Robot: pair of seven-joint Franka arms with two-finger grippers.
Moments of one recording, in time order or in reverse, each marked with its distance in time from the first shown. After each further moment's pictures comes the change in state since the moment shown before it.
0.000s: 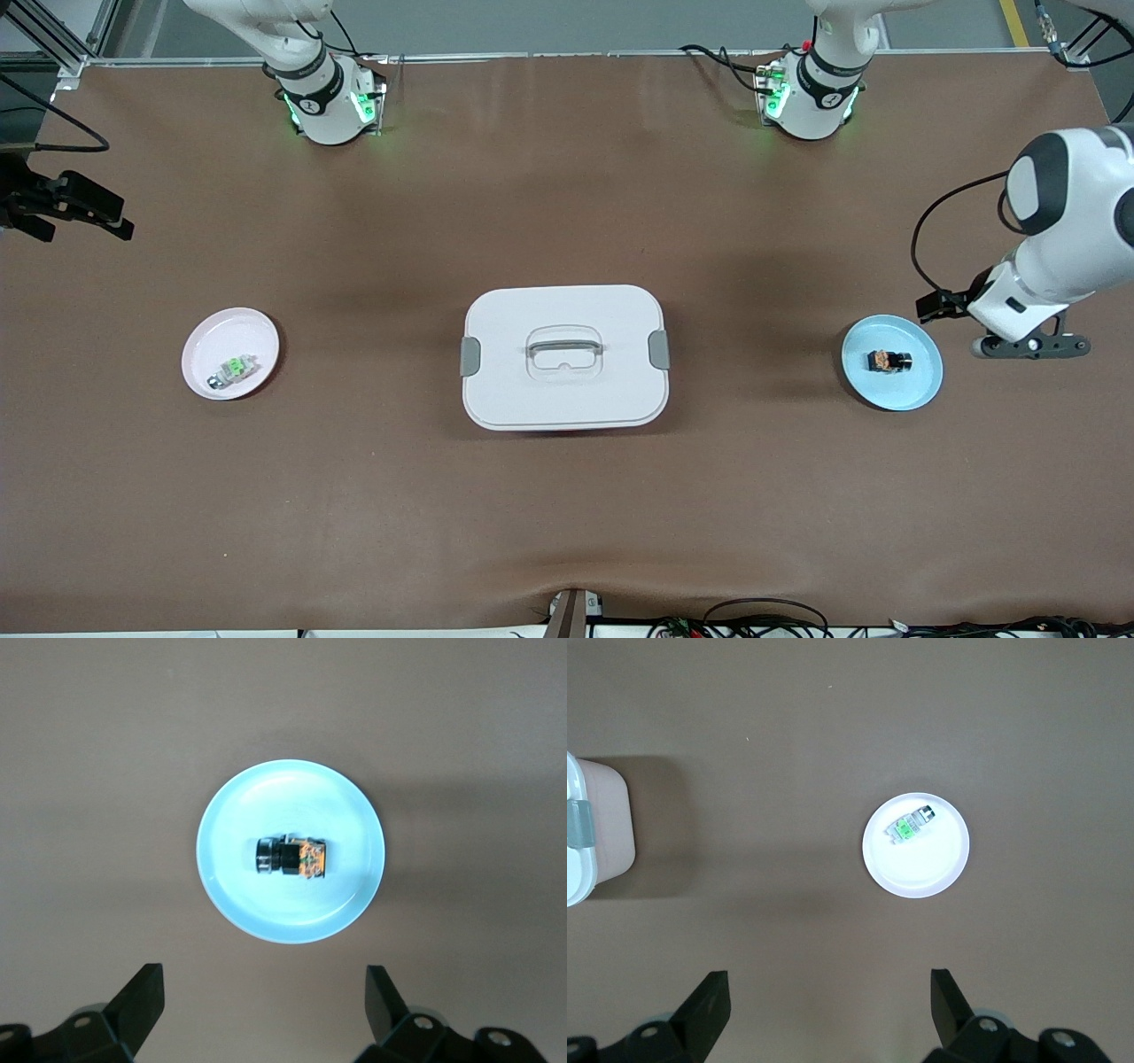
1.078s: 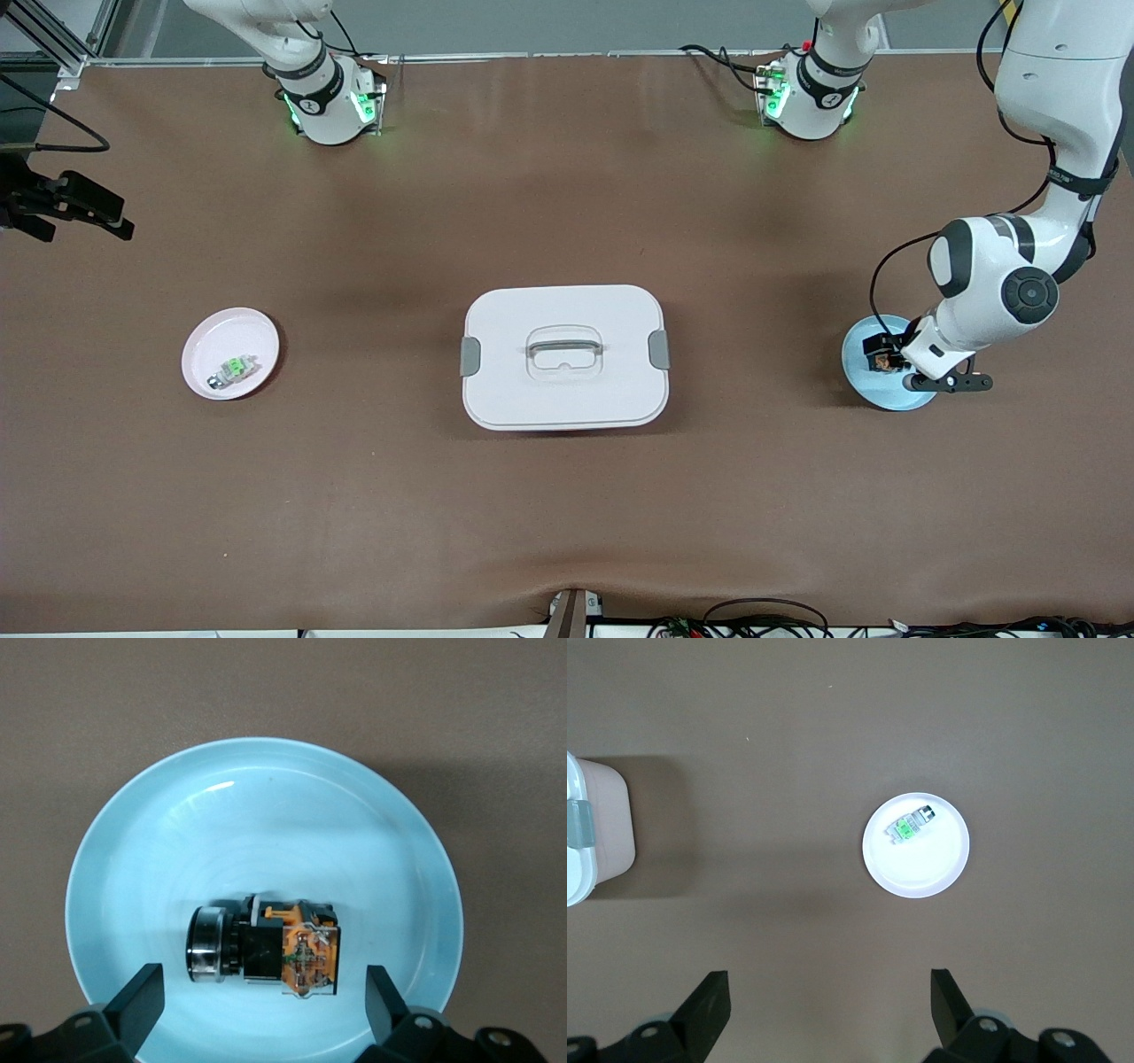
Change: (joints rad) left arm 0.044 0.282 0.000 -0.097 0.000 0.392 0.000; right arm 0.000 0.000 0.000 0.000 0.000 0.000 0.000
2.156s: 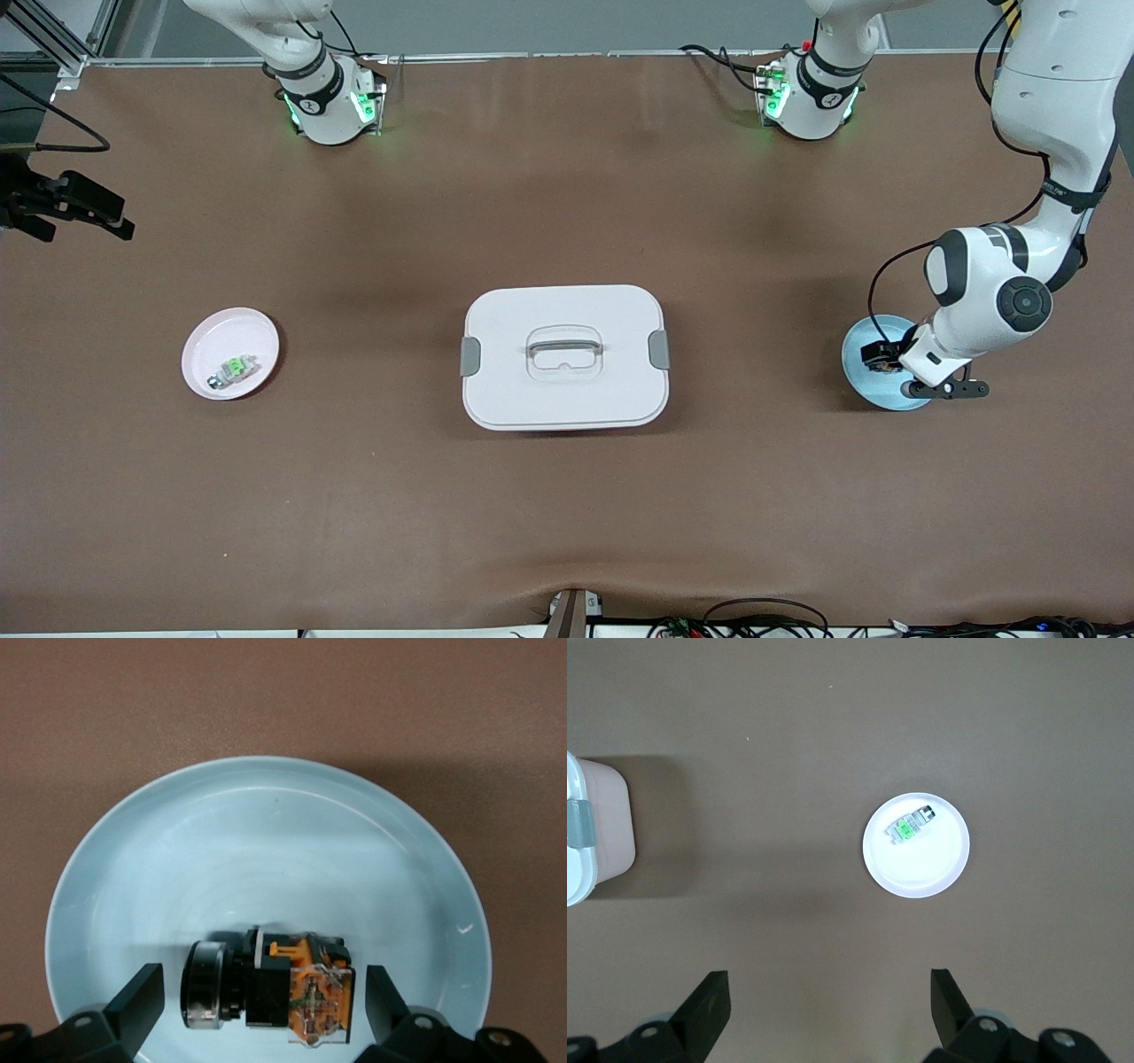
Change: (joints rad) left arm 0.007 0.056 0.001 0.032 0.000 0.030 0.000; right arm 0.000 0.000 0.001 0.000 0.000 0.000 0.000
